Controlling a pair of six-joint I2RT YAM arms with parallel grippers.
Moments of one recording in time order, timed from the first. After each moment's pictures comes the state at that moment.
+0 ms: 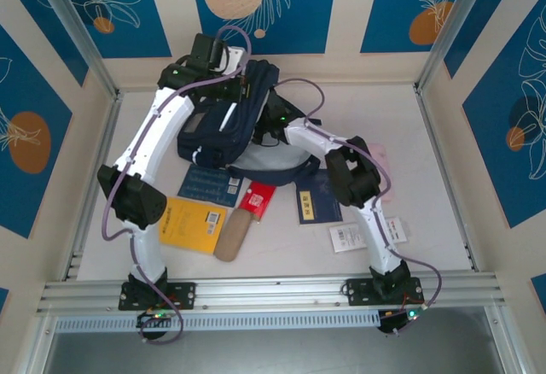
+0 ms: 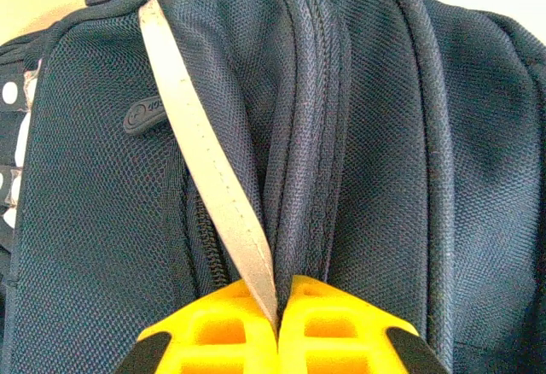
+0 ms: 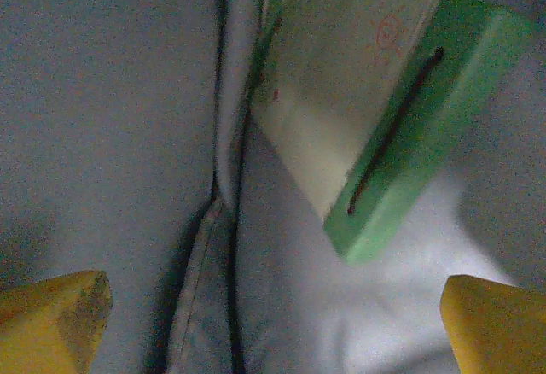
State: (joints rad) left arm -0.40 1.95 2.19 -0.99 0.20 -0.13; right arm 0.59 2.29 1.87 -0.20 -0.43 0.98
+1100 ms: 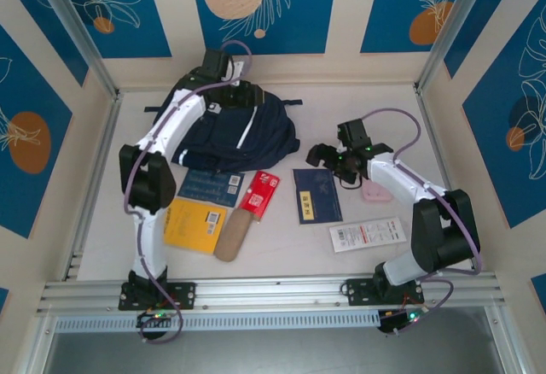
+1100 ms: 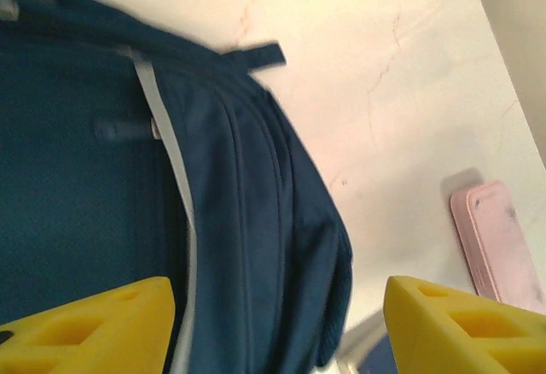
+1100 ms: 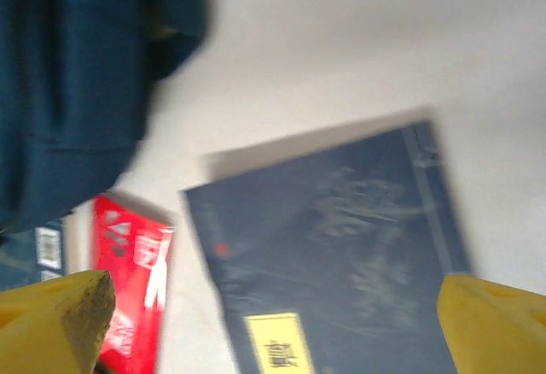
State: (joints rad) left arm -0.38 2.08 2.02 -0.74 0.35 -0.33; right arm 0.28 1.49 0.97 -0.52 -0.20 0.67
